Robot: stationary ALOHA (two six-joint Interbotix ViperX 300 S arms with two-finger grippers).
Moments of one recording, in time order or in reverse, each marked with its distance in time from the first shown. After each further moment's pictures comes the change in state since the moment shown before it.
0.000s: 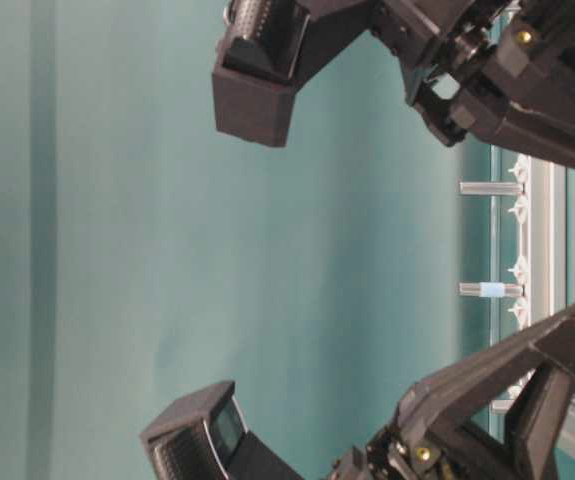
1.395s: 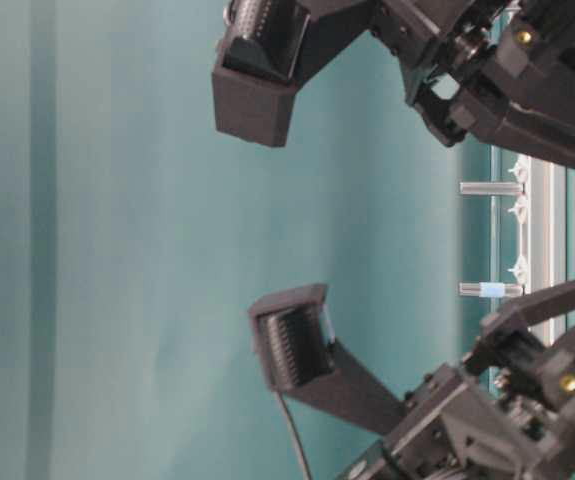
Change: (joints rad) left arm 0.000 0.189 -0.152 0.006 0.112 0.002; right arm 0.000 0.000 0.000 0.002 0.000 -0.002
